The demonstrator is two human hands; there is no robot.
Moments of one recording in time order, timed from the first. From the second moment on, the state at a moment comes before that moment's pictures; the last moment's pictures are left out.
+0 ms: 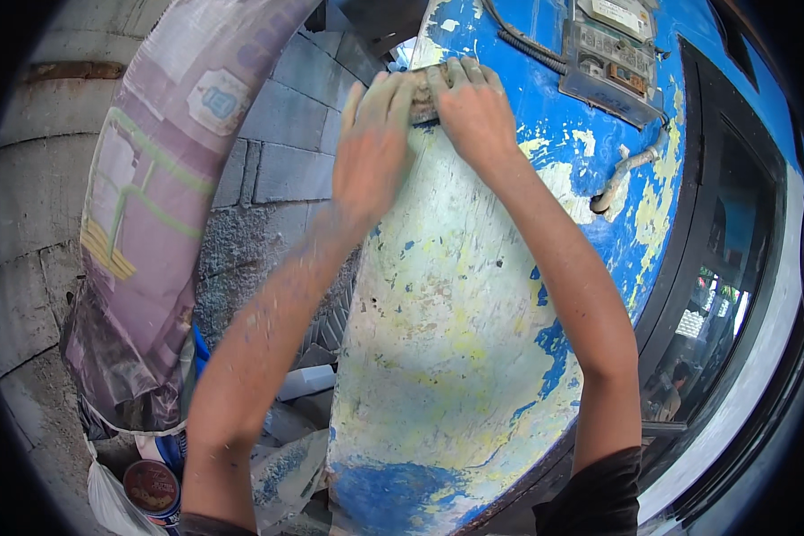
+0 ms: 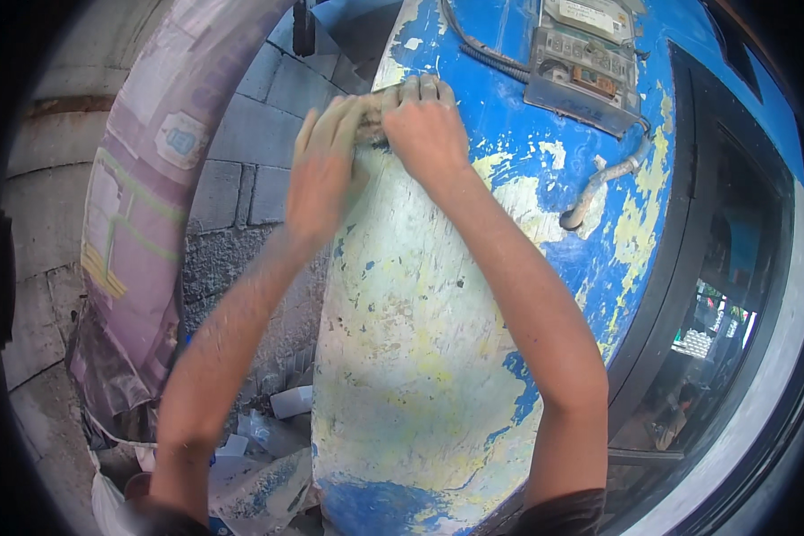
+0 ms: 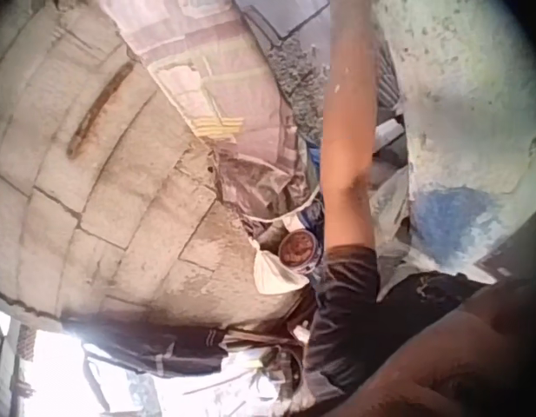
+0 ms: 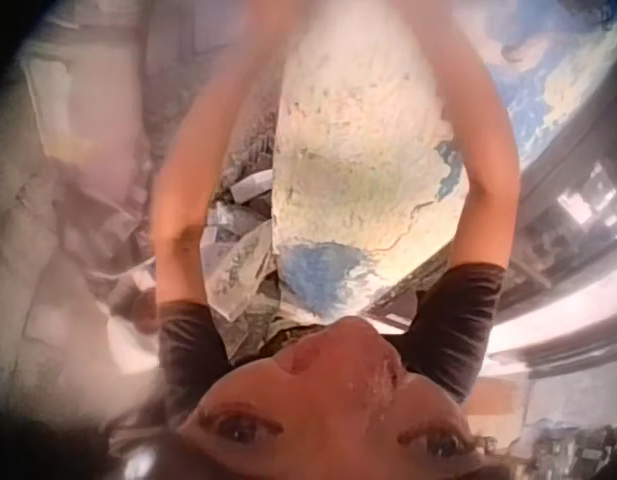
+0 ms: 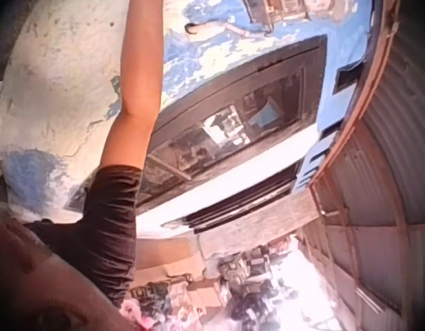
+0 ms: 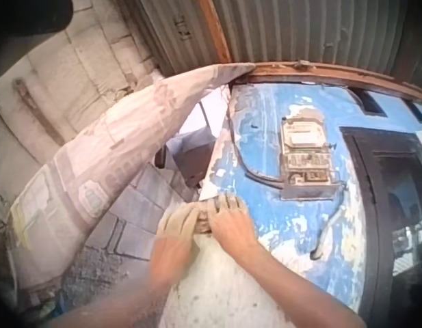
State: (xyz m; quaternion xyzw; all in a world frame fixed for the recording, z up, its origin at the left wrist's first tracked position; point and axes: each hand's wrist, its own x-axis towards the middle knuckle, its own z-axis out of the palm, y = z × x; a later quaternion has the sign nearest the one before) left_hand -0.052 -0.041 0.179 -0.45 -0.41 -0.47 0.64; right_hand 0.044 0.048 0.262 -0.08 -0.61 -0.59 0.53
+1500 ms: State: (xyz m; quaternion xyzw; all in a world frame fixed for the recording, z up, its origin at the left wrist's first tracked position) left_hand -0.029 -0.119 0.083 -0.52 -0.47 -0.43 0.56; right_hand -0.045 0.030 0.292 0.15 -0.67 -0.40 0.60
